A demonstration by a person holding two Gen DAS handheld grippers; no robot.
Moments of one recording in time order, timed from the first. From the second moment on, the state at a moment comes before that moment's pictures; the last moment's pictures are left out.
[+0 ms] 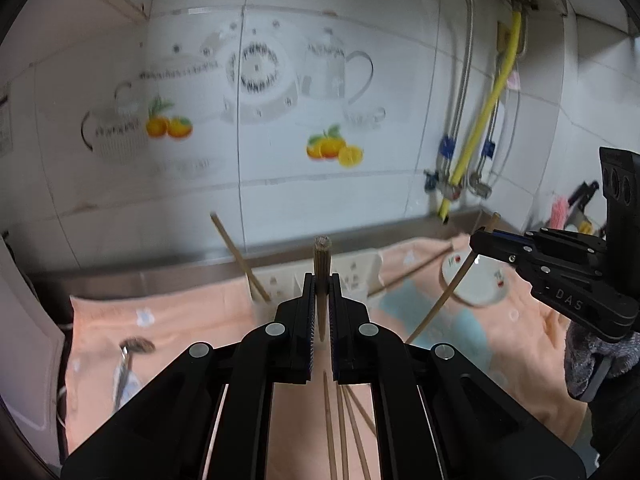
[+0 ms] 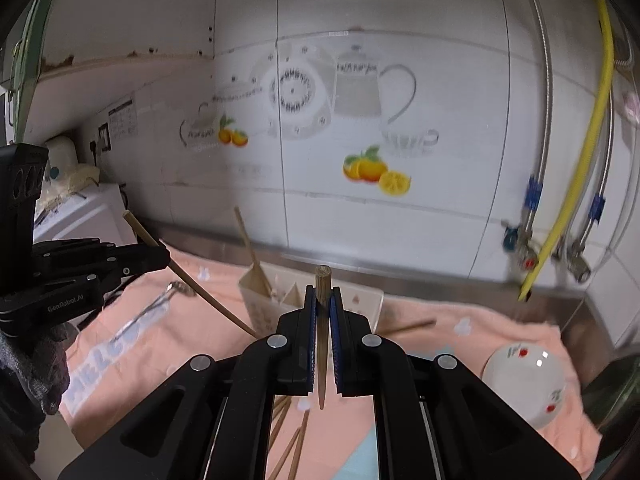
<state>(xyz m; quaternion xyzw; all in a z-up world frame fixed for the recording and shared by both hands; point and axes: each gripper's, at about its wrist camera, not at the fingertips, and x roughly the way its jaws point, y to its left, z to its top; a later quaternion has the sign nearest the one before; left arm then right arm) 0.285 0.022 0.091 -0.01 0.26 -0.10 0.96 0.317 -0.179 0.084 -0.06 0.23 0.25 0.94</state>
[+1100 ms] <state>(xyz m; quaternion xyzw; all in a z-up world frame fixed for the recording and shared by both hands) 0.362 0.048 0.082 -0.04 0.28 -0.07 0.96 0.401 -0.151 0.074 -0.06 0.25 0.22 0.94</state>
